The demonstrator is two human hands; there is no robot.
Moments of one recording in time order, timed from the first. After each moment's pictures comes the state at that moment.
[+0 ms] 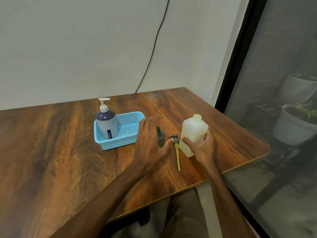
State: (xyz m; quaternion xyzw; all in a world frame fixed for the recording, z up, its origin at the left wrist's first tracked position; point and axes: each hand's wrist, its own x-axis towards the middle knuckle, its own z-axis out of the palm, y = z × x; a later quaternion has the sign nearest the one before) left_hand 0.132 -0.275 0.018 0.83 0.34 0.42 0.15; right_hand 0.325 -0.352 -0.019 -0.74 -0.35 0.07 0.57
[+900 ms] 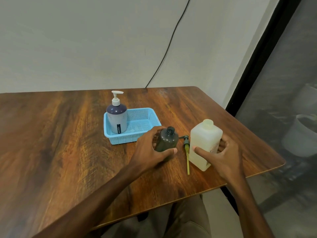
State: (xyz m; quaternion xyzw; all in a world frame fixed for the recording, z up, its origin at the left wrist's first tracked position) left_hand 0.087 -0.257 0.002 0.79 0.35 0.35 0.37; right_hand 0.302 -0.390 0.023 -0.74 -0.44 0.03 0.51
